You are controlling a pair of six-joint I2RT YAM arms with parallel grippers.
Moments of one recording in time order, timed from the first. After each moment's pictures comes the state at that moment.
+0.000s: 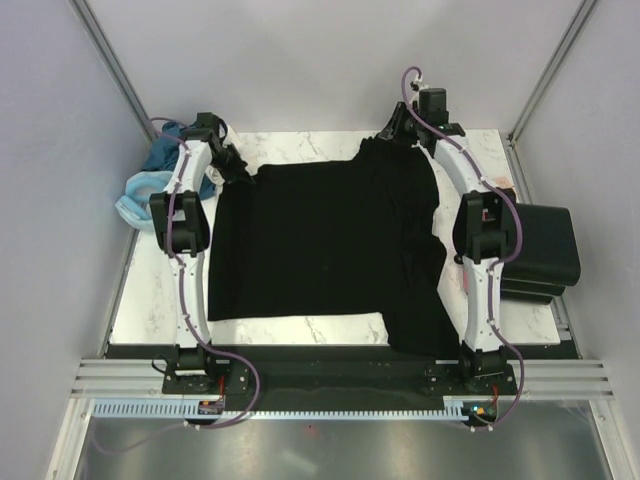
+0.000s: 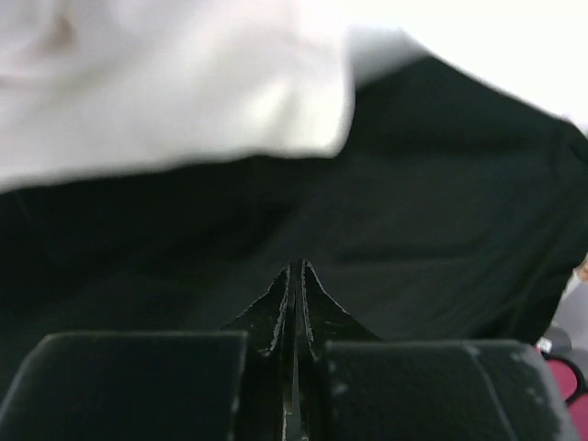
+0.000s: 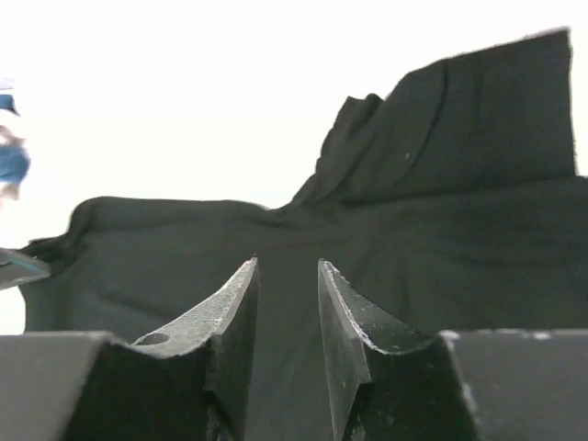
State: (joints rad) left arm 0.03 2.54 2.37 -0.98 0.37 -0.56; right arm 0.14 2.40 2.21 -0.36 -0.30 0.40
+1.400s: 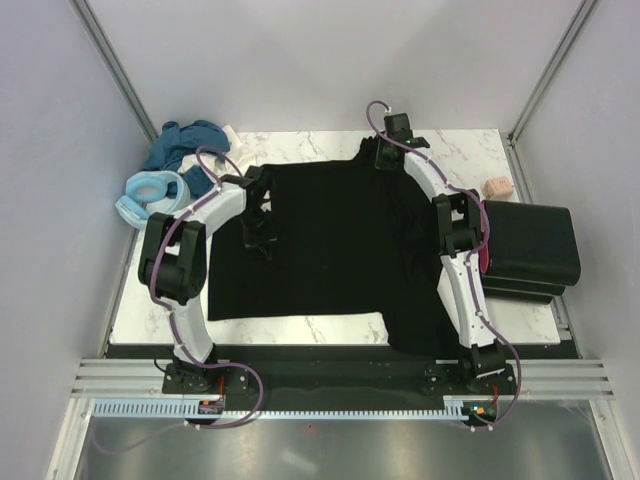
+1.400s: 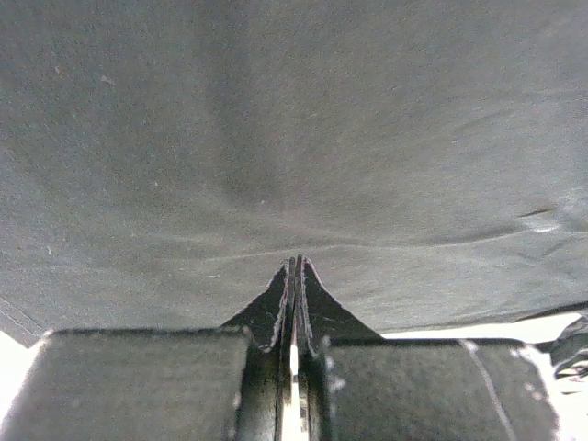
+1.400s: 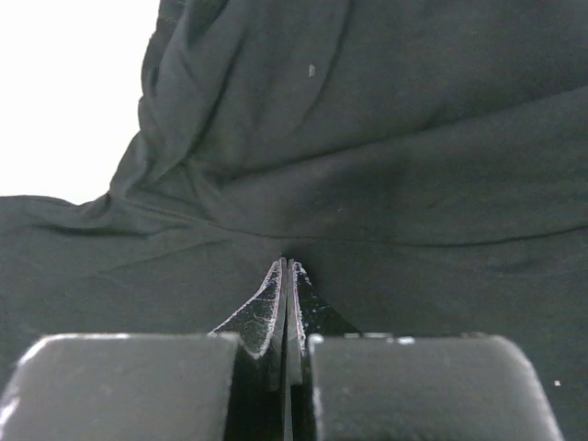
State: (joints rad) left arm -0.28 1.90 1.38 -0.94 0.11 -0.41; right arm 0.24 2.65 2.41 -0.55 0.05 0.32
